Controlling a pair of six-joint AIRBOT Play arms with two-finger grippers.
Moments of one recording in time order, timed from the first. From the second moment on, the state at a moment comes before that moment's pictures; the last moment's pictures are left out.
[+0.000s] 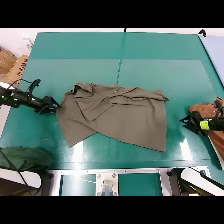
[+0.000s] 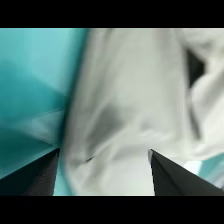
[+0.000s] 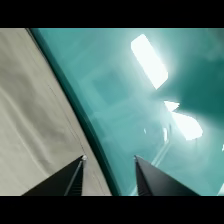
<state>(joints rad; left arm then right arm) 0.37 -1.68 1.13 0.84 -1.34 -0.98 -0.76 -1.14 0.66 -0.99 1.22 1.31</state>
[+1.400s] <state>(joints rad) 0.37 -1.70 1.16 0.67 -1.46 -0.86 -0.55 -1.13 0.42 -0.93 1.24 1.38</state>
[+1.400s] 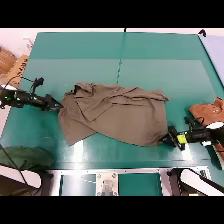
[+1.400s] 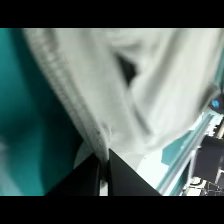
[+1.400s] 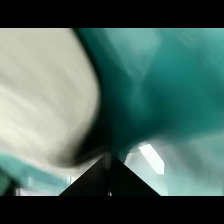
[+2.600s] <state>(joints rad) 0.37 -0.71 1.88 0.55 -1.18 -1.06 -0.66 -0.57 1.66 -0.75 0.91 1.36</state>
